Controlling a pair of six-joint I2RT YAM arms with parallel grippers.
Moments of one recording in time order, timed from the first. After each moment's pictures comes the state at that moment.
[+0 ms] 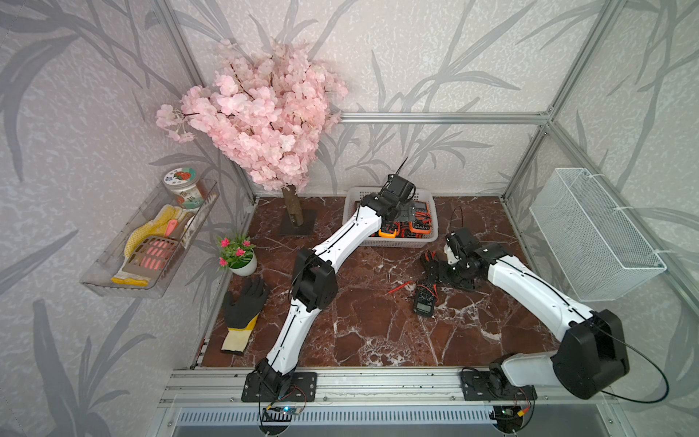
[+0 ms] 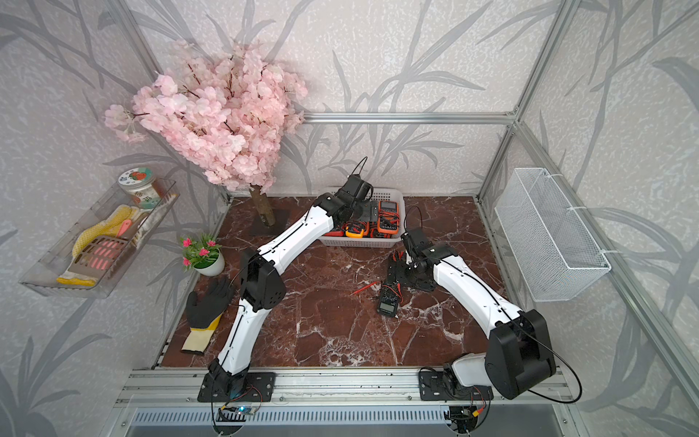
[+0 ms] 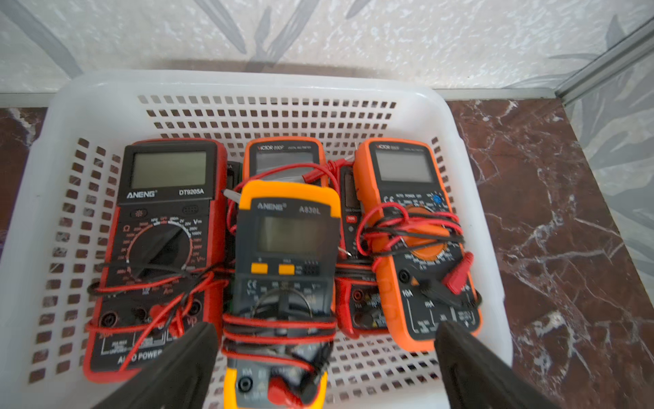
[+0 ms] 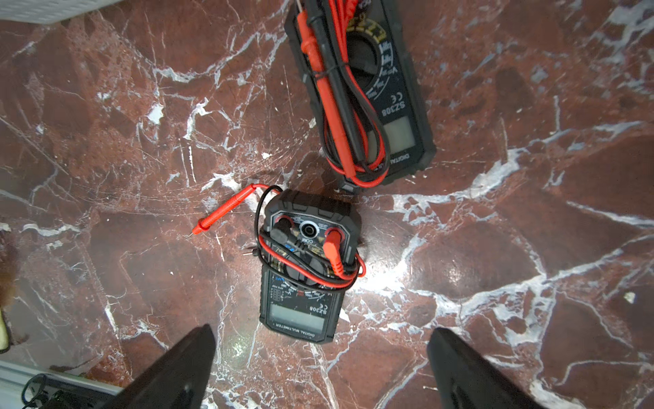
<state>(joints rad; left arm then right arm) -0.69 2.27 2.29 -0.84 -0.25 -0.50 0.38 1.37 1.05 -0.92 -0.13 0.57</state>
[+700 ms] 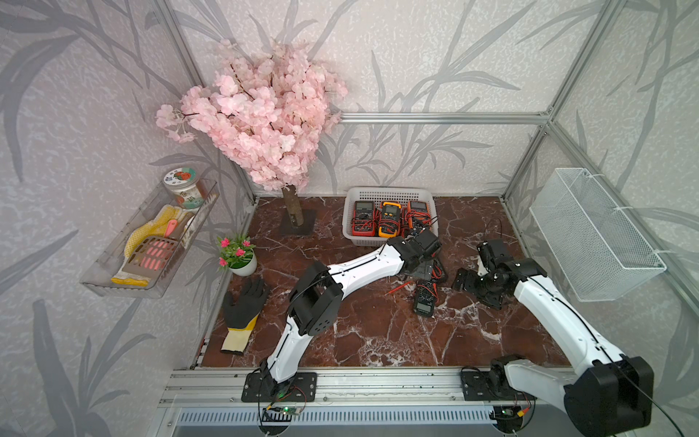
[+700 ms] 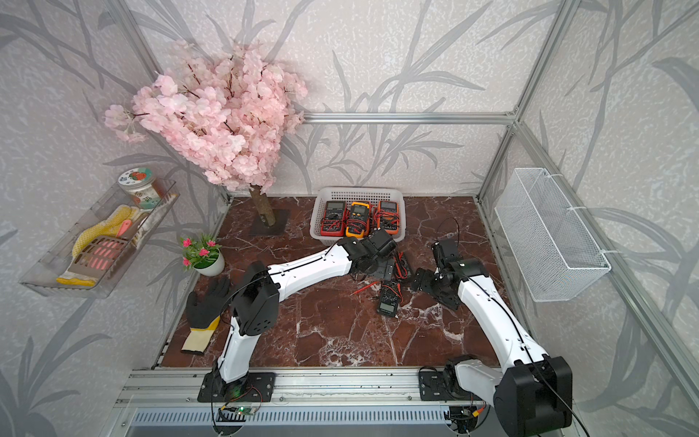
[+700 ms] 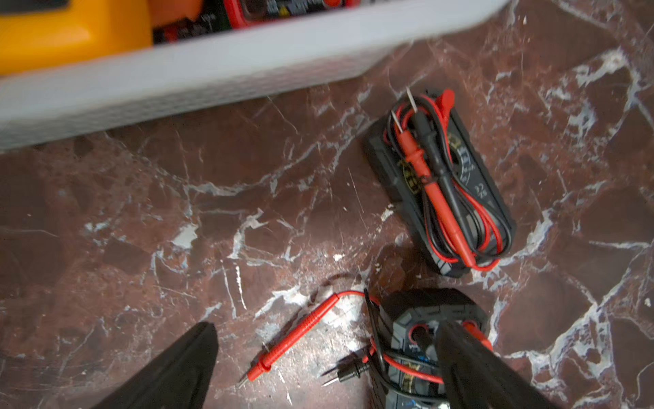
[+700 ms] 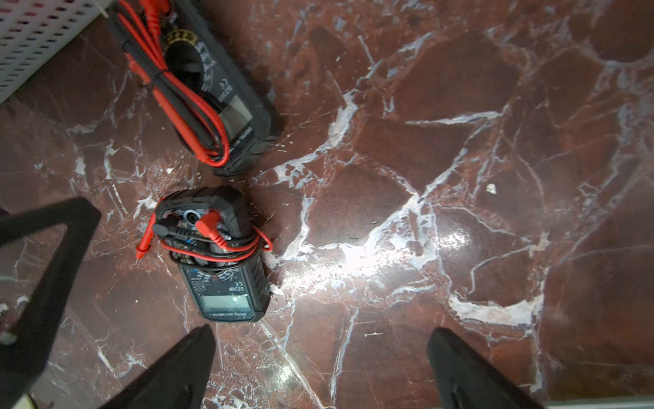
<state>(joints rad) -0.96 2.11 1.80 -0.83 -0.24 -0.65 0.15 1.16 0.90 -1.03 -0.10 0.64</state>
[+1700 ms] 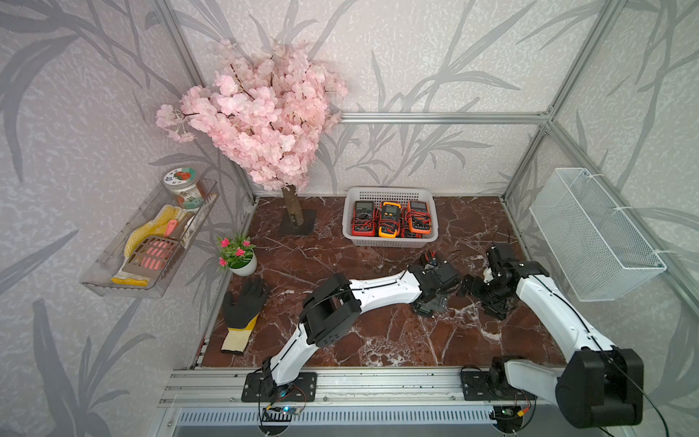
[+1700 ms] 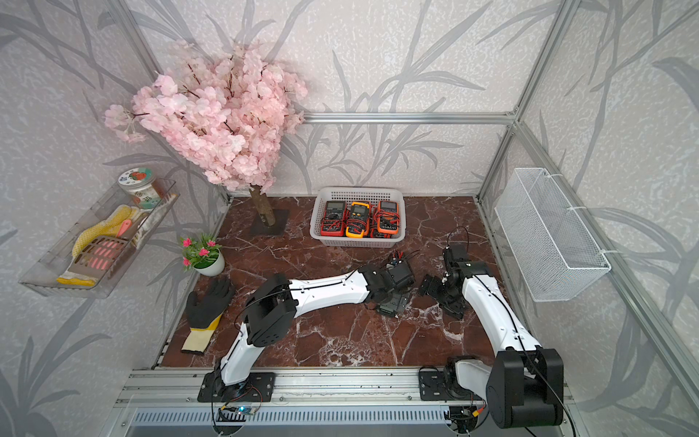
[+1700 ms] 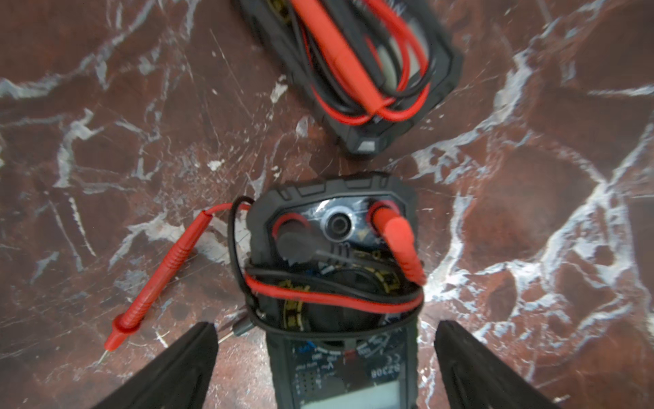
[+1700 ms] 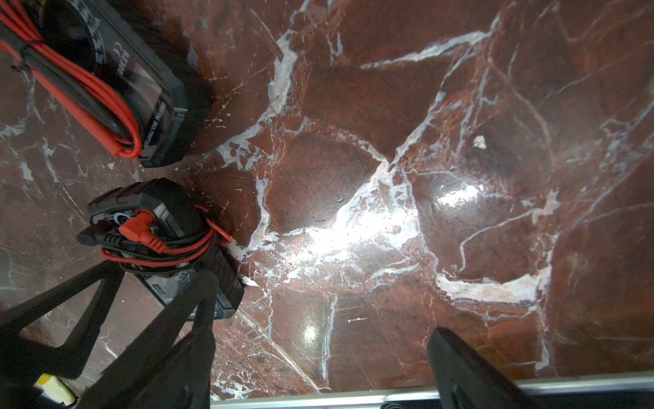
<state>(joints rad) -1.12 2.18 1.72 -0.76 -0.23 -0.69 0.03 1.20 0.83 -1.05 -0.21 0.60</state>
